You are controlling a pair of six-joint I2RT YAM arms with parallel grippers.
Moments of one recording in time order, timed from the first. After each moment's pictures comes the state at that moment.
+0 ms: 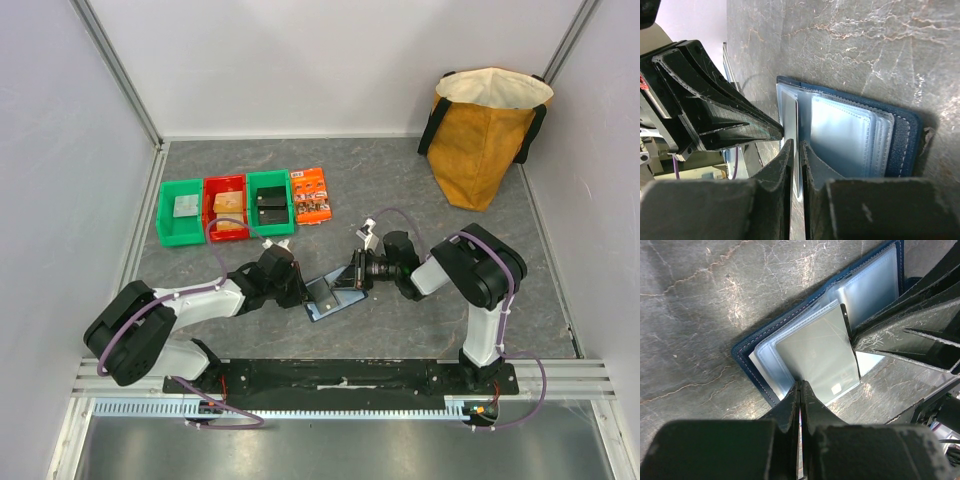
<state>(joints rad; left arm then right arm) -0.72 1.36 0.50 -0.01 0.12 -0.90 0.56 1.92 0.56 0.87 -0.77 0.86</state>
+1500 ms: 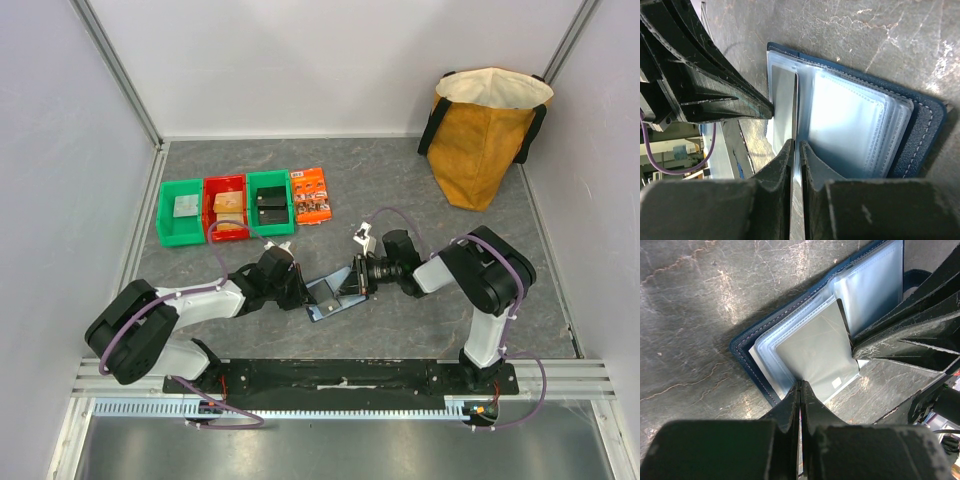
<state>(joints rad) -0.72 1.37 0.49 0.02 0.16 -0.90 0.55 1.86 0.57 0.65 -0.84 0.64</state>
